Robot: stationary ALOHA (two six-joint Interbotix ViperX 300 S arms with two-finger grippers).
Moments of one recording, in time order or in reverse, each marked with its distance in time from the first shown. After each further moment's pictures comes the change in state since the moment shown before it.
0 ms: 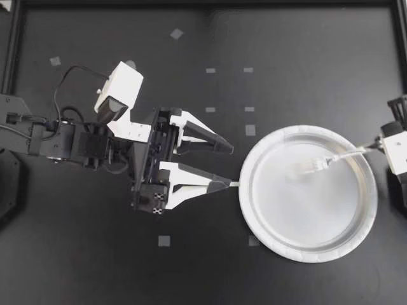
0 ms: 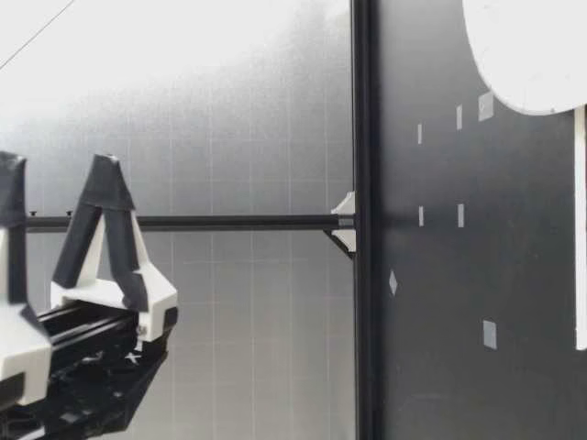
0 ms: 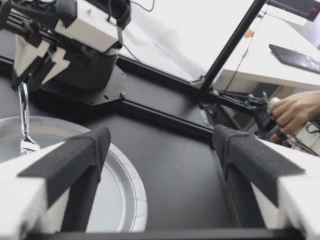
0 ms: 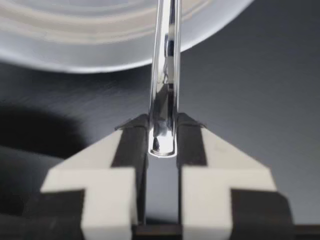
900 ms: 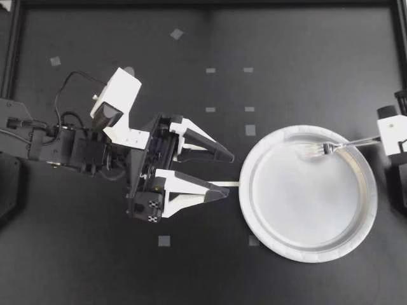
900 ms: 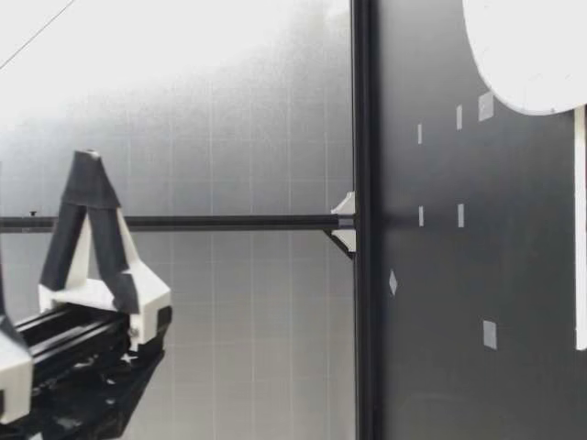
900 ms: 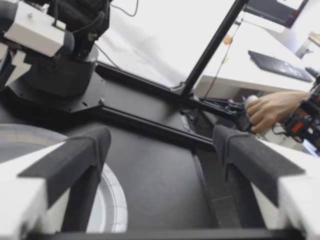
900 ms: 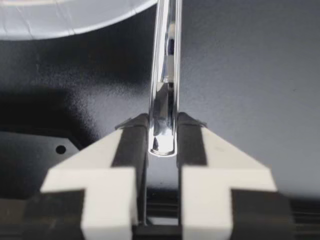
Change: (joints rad) left arm -0.020 0.005 0.009 0.000 -0.061 -0.009; right arm -0.152 0.109 -0.023 -0.046 0.048 0.011
